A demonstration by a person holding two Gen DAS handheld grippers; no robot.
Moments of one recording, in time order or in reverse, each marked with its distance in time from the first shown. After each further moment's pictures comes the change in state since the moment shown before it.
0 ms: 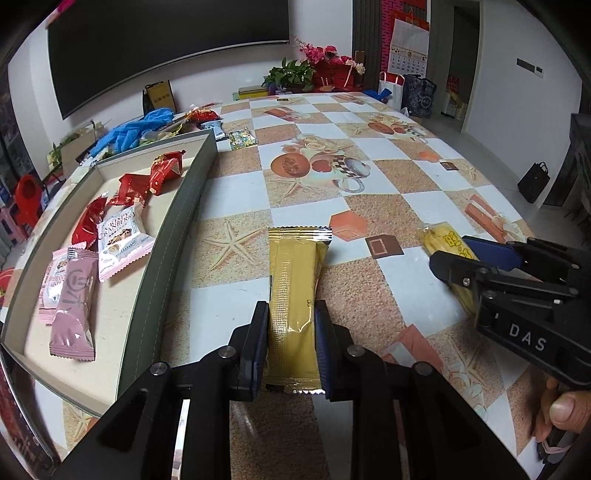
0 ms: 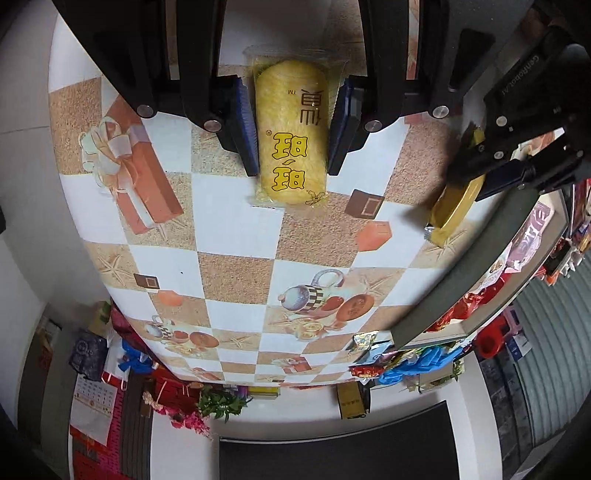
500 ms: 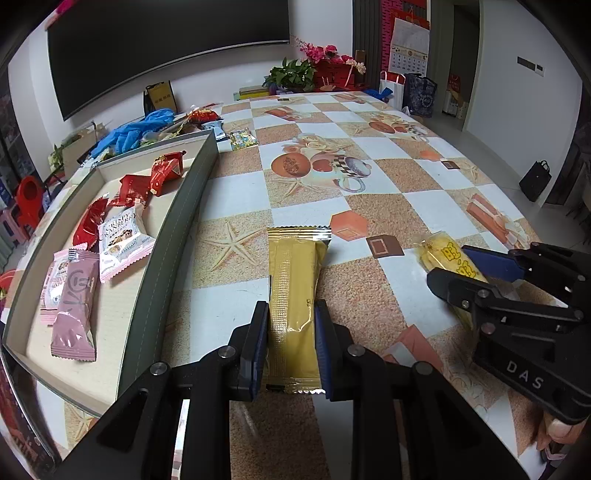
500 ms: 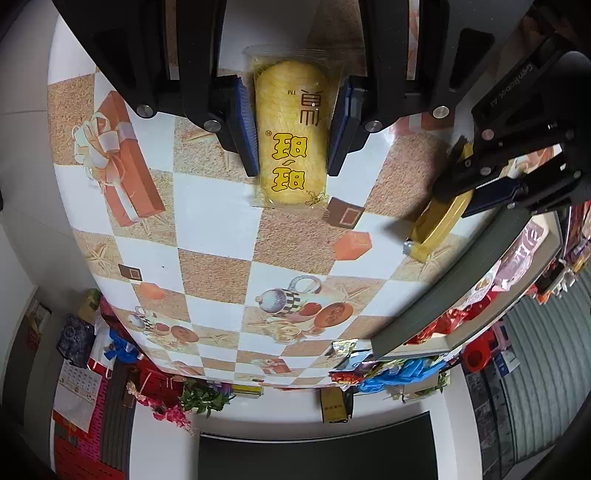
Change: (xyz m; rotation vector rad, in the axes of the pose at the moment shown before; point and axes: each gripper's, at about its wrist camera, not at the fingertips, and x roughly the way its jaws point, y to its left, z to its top) left arm 0.001 0.001 0.001 0.003 0.001 0.007; right arm -0.002 0.013 -0.007 -0.079 0.010 0.012
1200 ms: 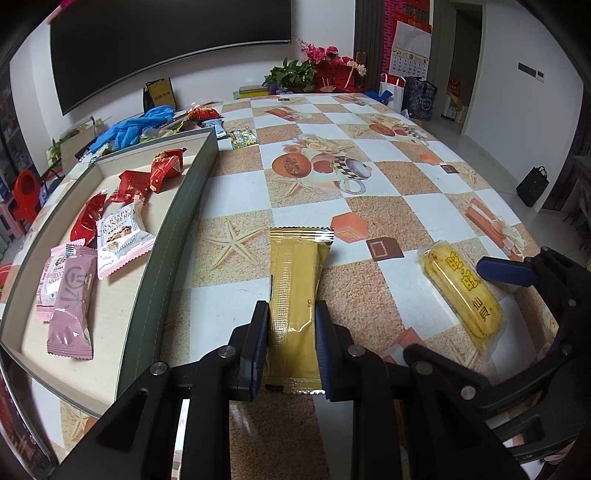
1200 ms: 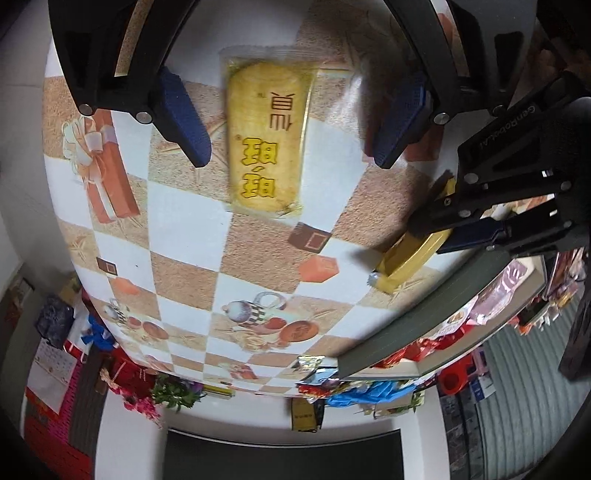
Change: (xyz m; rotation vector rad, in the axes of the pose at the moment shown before) left arm 0.000 0.003 0.000 -0.018 0.001 -0.020; right arm 0.003 0.015 -0.010 -0.105 0.025 0.046
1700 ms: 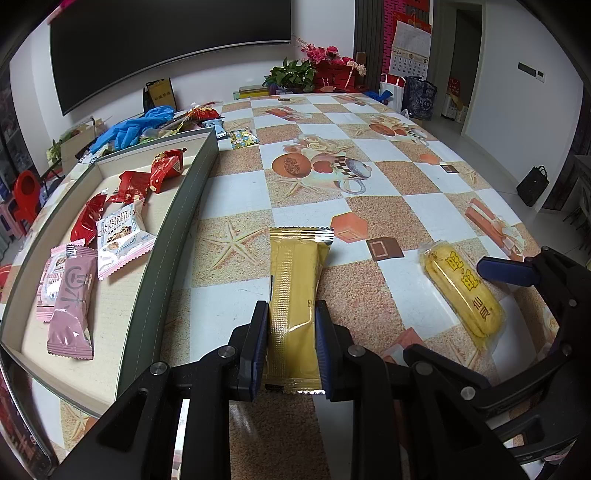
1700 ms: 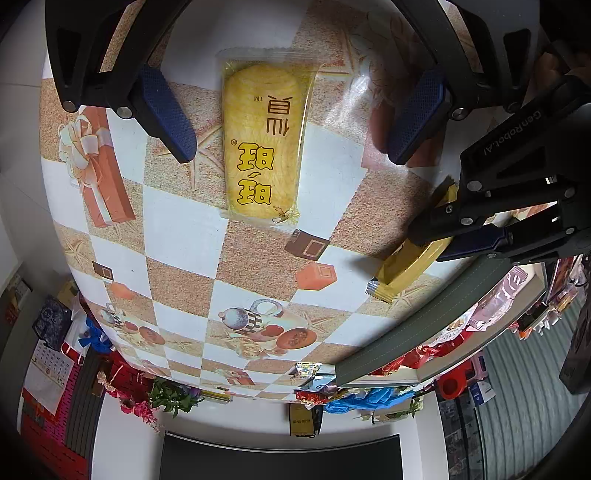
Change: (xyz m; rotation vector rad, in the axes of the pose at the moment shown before) left arm 0.000 0.001 0.000 -0.001 0.000 -0.002; right arm 0.004 0.000 -0.002 0.000 0.019 0.003
